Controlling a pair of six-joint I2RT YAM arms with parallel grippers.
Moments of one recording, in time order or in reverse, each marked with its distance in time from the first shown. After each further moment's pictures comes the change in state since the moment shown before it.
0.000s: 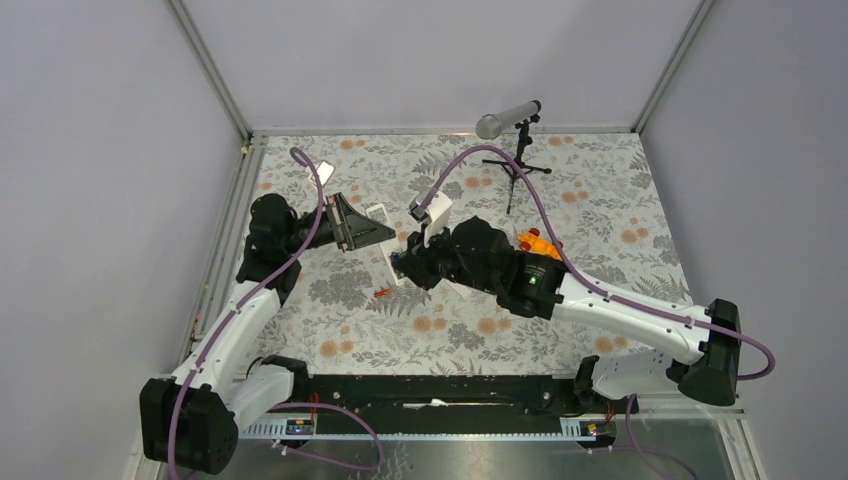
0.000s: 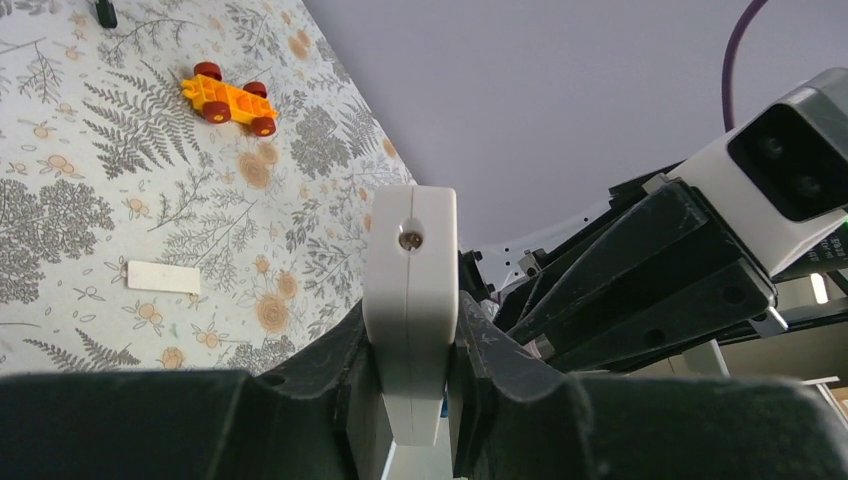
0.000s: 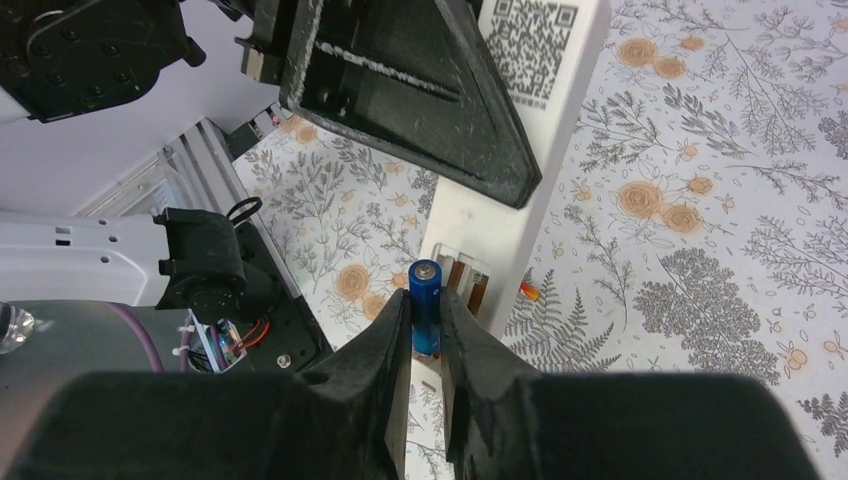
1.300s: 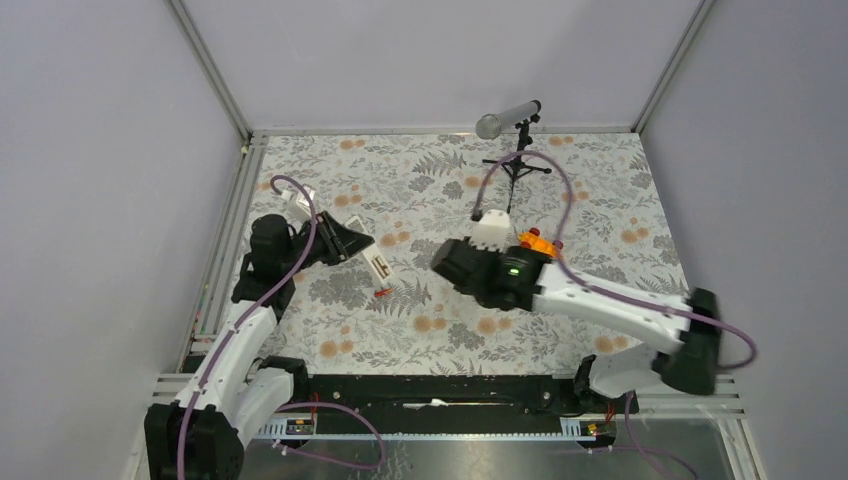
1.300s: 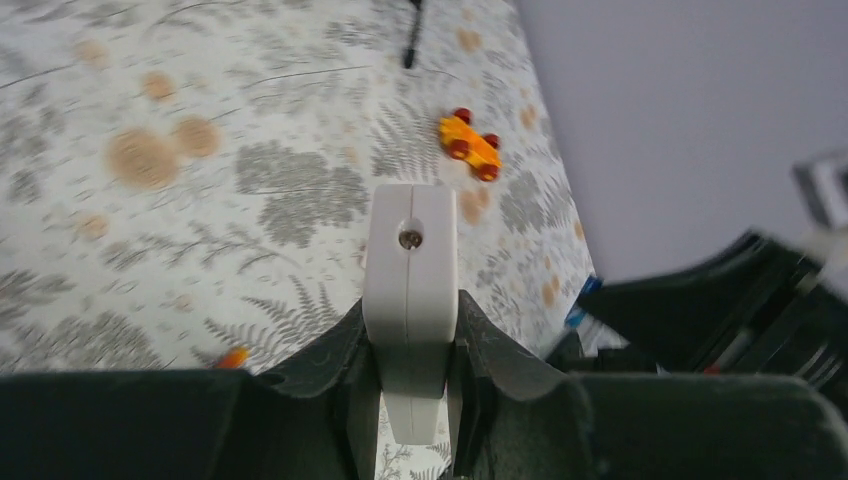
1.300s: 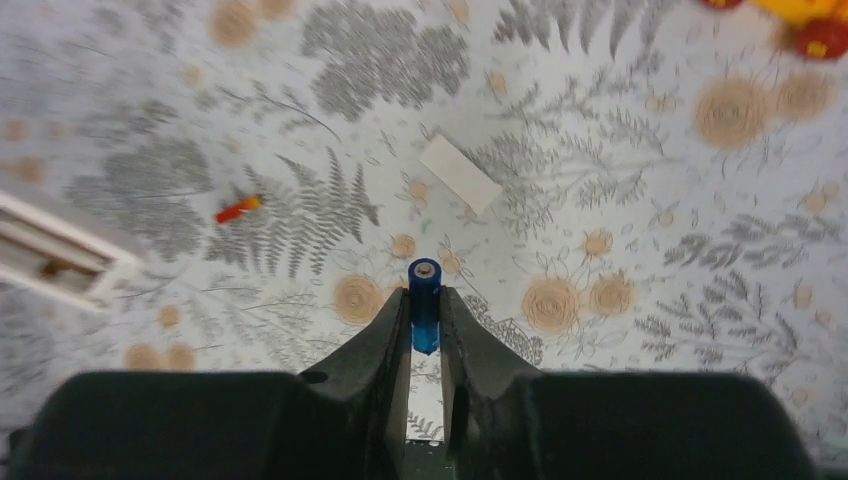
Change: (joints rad) left arm 0.109 -0.101 -0.138 -0.322 -0.411 0.247; right arm 0.024 0.207 0.125 -0.816 0.555 0.889
